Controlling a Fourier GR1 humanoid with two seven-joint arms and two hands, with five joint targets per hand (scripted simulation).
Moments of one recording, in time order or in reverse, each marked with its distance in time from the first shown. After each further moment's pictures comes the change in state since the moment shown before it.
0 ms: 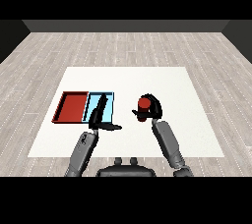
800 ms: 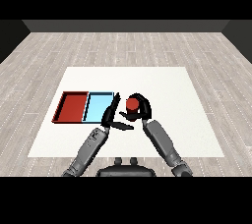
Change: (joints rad) left arm -0.137 -0.001 -0.184 0.122 0.065 0.148 0.012; right arm -0.068 0.010 0.205 -0.033 -0.066 -0.150 -0.011
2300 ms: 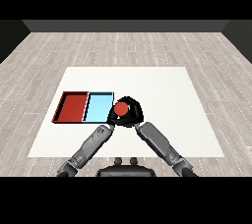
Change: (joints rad) left arm -0.131 0.039 -0.127 0.147 0.056 0.204 0.020; right arm -0.064 -0.025 0.222 -0.047 -0.119 -0.158 -0.043
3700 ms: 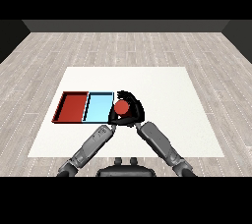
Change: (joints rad) left arm -0.016 -0.007 -0.022 -0.031 0.015 0.132 0.021; right arm 0.012 0.004 -0.034 -0.057 0.000 0.077 0.011
